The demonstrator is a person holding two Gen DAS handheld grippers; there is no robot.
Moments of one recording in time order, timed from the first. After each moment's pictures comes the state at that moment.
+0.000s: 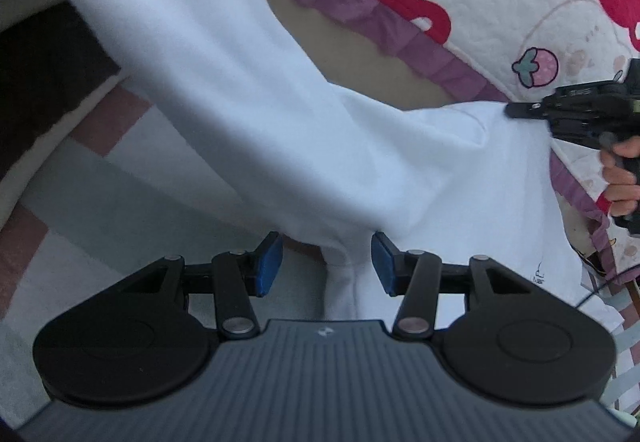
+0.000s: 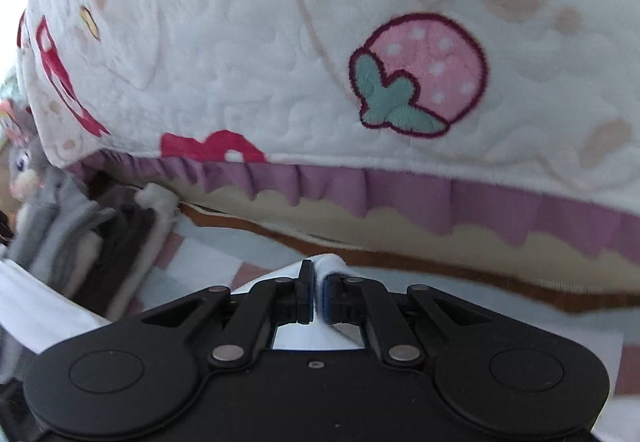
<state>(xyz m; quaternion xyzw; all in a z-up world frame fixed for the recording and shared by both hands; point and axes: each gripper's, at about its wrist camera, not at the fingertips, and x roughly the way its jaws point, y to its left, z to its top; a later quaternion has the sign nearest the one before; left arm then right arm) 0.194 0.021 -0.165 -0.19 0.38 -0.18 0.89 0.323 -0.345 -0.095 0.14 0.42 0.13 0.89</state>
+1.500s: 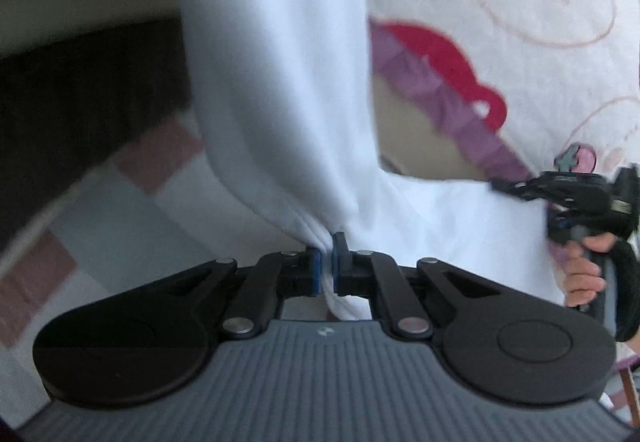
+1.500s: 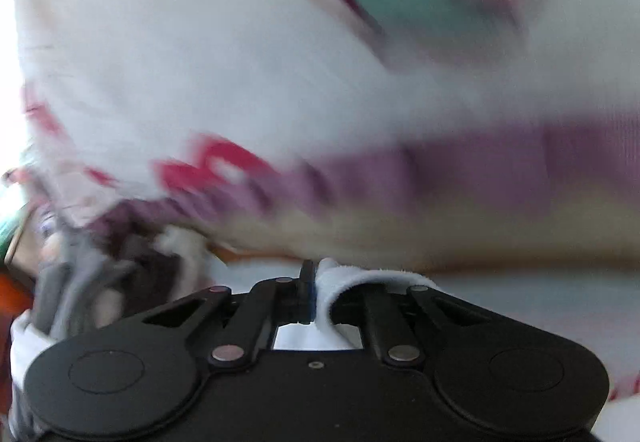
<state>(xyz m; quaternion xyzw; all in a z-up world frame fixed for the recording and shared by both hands) 0.210 0.052 -0.163 -0.27 0.32 -0.09 0.90 0.336 -0.329 -0.130 0.24 0.35 0.18 0.89</state>
